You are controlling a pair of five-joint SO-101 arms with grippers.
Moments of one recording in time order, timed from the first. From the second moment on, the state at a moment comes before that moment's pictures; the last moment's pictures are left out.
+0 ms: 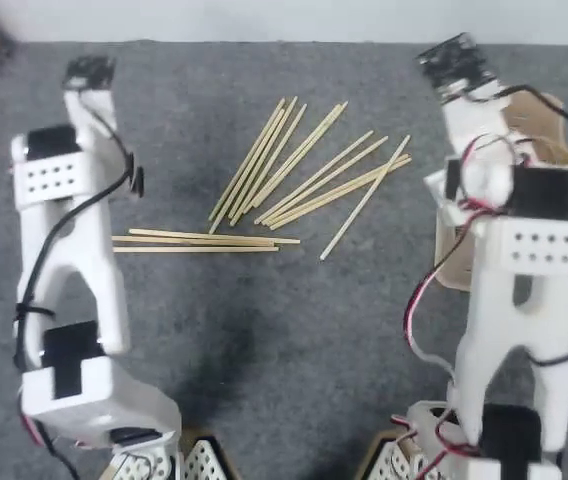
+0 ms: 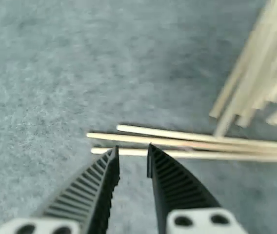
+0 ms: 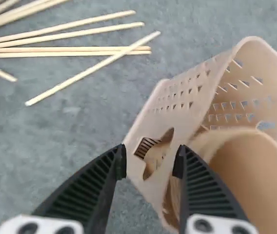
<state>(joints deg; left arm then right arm) -18.2 6.2 -0.4 81.3 -3.6 0.6 -16.5 -8.6 90.3 28.5</state>
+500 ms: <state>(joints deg) -22.2 6.3 26.1 56.2 -0.2 2.8 -15.0 -22.1 96.8 28.5</state>
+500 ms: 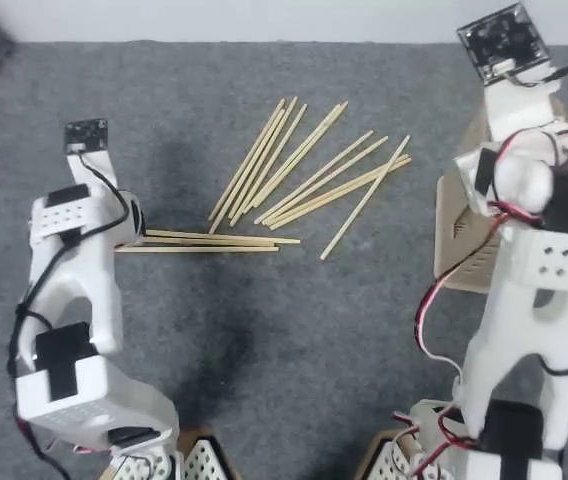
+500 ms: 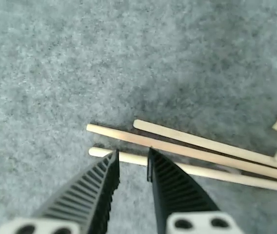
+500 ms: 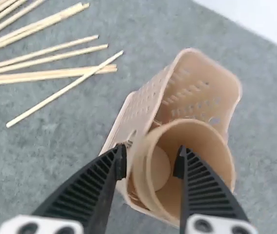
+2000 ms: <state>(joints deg) -22.2 6.3 31.2 48.2 -0.2 11.6 11.3 -28.2 99.2 62.9</state>
